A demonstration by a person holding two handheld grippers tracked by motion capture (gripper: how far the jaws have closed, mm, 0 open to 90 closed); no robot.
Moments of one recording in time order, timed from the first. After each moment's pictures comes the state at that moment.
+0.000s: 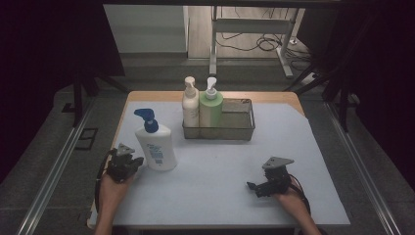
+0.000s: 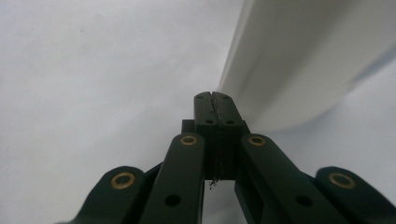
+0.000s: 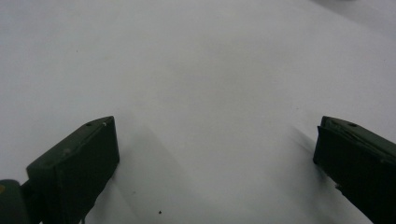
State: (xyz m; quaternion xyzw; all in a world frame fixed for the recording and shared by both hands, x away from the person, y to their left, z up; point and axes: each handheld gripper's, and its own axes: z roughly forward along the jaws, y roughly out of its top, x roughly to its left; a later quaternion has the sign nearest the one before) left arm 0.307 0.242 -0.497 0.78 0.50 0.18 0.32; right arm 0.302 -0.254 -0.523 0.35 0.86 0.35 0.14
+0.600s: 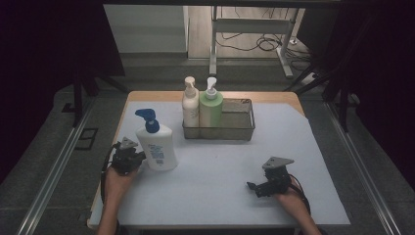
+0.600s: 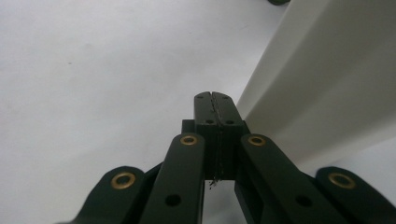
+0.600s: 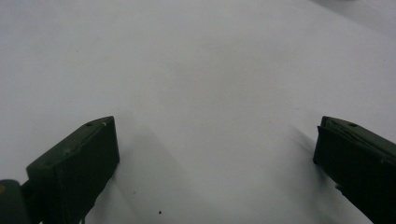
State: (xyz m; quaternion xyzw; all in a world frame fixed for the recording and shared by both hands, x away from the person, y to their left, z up) left arm 0.324 0.238 -0.503 0.78 0.49 0.17 0.35; right arm 0.302 -0.254 -0.523 0.35 0.86 0.35 0.14
